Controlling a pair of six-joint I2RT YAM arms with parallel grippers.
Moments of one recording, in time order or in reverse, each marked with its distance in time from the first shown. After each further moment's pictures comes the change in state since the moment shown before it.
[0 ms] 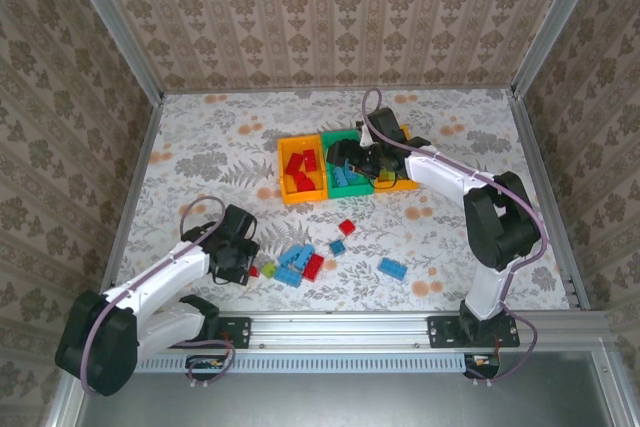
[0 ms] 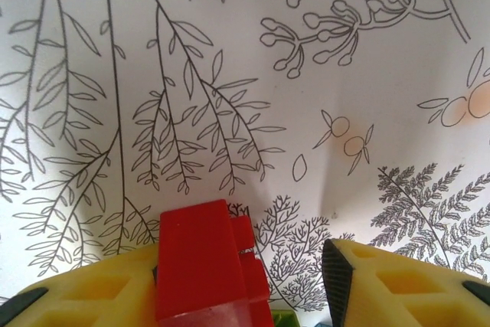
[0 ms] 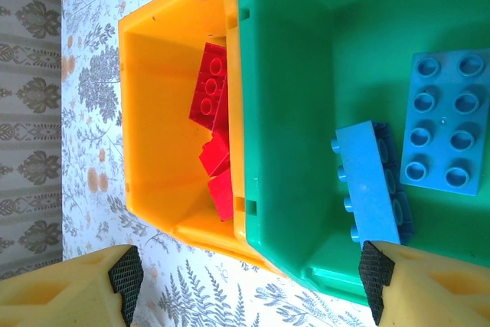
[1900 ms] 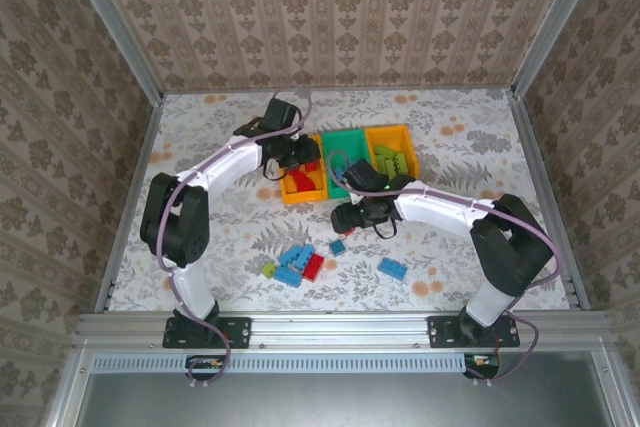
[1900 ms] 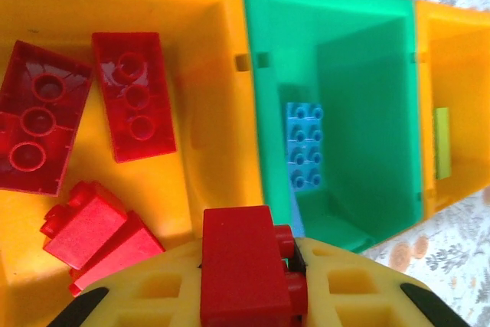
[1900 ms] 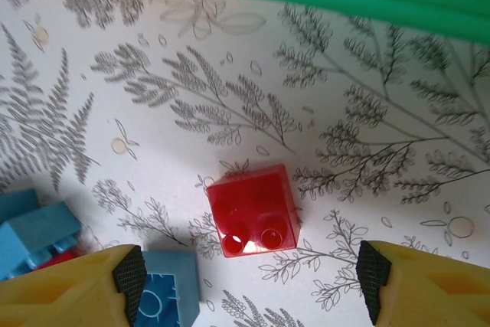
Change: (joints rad) left arm 0.013 0.809 0.972 0.199 0.240 1.061; right arm 0.248 -0.141 -0.244 -0.251 0.305 -0.328
